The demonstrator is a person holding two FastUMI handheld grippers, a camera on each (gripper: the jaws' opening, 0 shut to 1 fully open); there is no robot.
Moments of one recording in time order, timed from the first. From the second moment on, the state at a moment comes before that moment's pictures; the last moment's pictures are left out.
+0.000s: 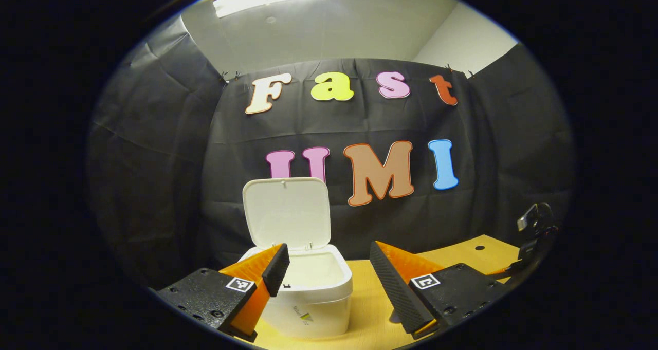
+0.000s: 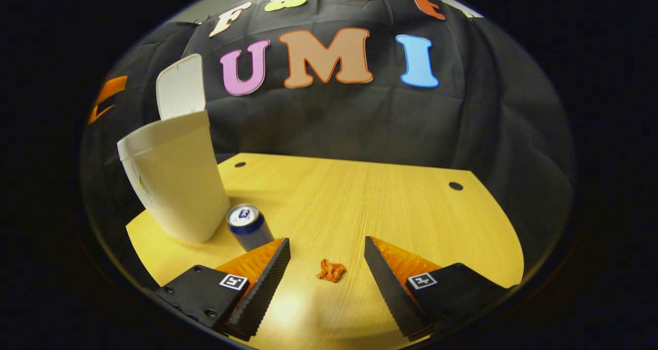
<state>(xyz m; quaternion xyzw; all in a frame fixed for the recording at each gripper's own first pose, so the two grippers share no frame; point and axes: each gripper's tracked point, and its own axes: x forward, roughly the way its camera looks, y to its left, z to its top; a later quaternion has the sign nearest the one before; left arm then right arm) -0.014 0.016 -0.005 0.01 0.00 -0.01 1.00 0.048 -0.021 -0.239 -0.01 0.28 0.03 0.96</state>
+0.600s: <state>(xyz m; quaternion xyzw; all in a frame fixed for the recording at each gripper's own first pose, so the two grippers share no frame) -0.028 0.067 -0.016 0.05 0.02 0.07 1.00 0.075 -0.024 -0.335 0.00 0.43 0.04 0.90</state>
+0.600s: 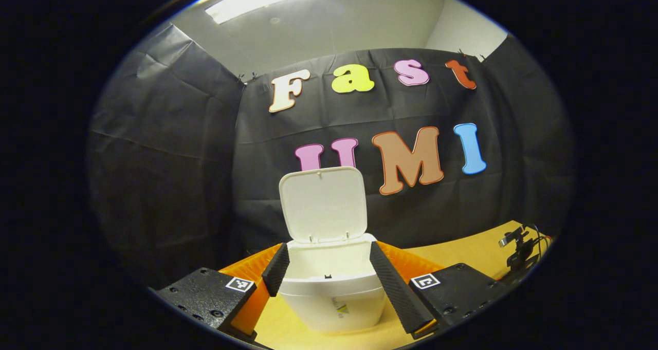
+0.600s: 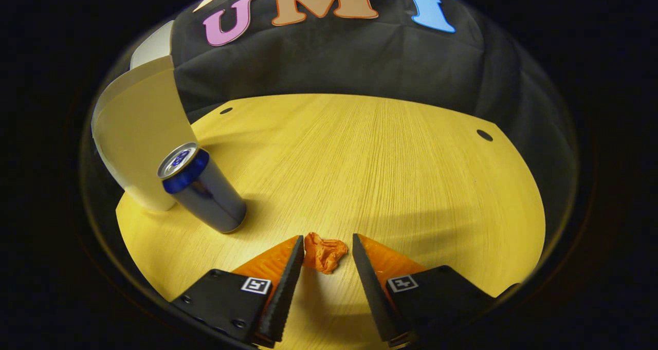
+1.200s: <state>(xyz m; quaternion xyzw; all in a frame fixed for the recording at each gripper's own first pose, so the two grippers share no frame) -0.031 0.086 -0.027 0.03 0.03 0.08 1.00 0.072 -0.020 -0.323 -0.03 0.44 0.04 0.90</state>
